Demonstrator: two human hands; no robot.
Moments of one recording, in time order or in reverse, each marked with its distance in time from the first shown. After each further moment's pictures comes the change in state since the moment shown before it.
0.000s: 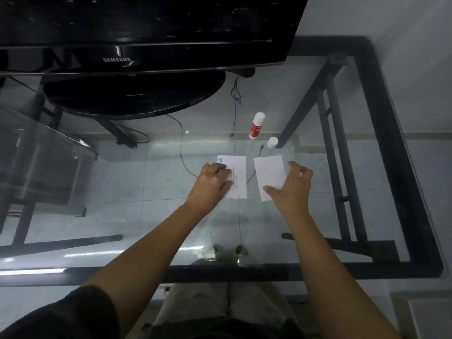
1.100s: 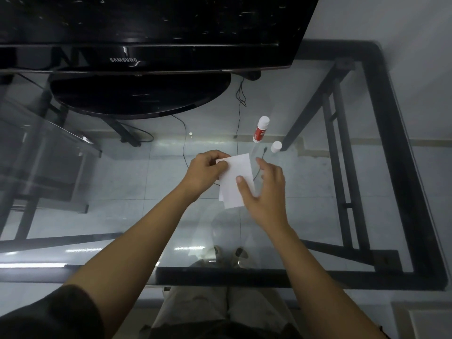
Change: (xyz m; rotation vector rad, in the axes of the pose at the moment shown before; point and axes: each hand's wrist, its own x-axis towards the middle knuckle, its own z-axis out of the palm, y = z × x) left_hand 0.024 0.003 -0.040 -0.832 -0.015 -0.445; right_hand -0.036 -0.034 0.021 0.241 -0.066 -0.341
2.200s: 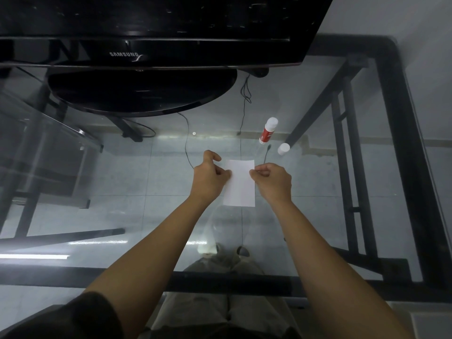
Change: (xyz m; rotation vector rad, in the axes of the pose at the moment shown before) left_hand 0.021 -0.032 0.017 0.287 0.245 -0.049; right_hand 0.058 0.015 0.013 0.033 -0.036 0.353
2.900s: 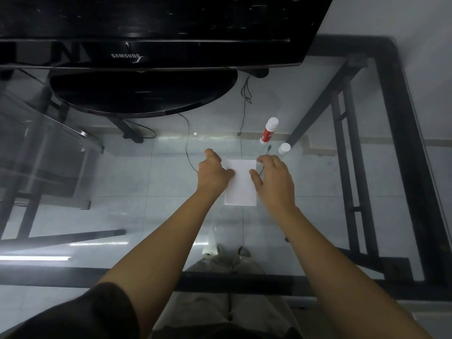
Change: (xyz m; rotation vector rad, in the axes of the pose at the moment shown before) left_hand 0.001 0.025 -0.001 0.067 -0.031 -0.152; right_hand -0.005 0.007 0.000 -0.415 0.102 -0.464
